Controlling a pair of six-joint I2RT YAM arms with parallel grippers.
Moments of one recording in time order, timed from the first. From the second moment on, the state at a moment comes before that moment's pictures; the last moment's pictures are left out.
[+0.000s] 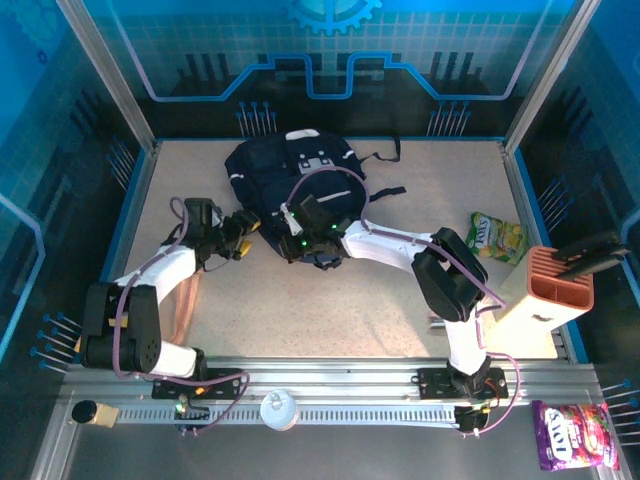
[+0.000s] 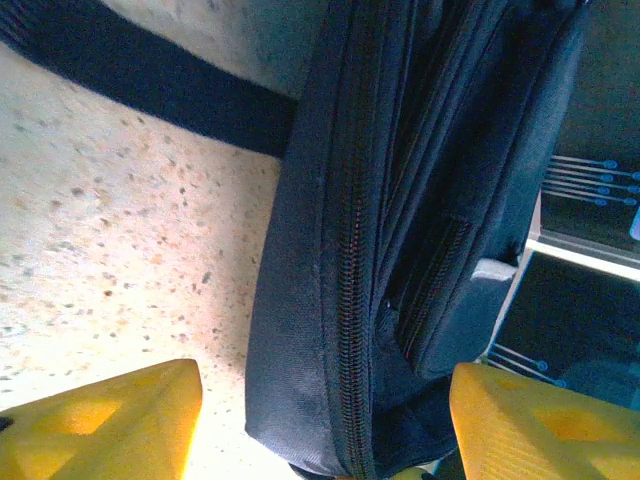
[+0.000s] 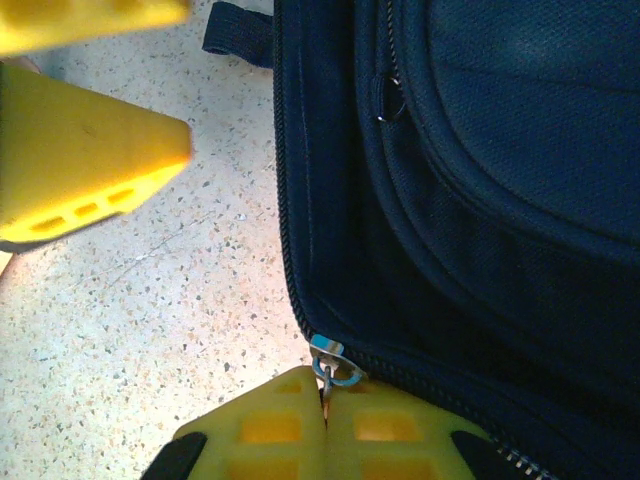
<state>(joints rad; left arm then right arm) -0.02 1.43 0.72 -0.08 0.50 -1.13 0.83 1.98 1.44 -0.33 -0.17 0.38</state>
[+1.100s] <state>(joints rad) -0.08 1.63 0.80 -0.05 0.54 -1.11 0.74 1.76 1.20 -0.42 0.01 0.44</state>
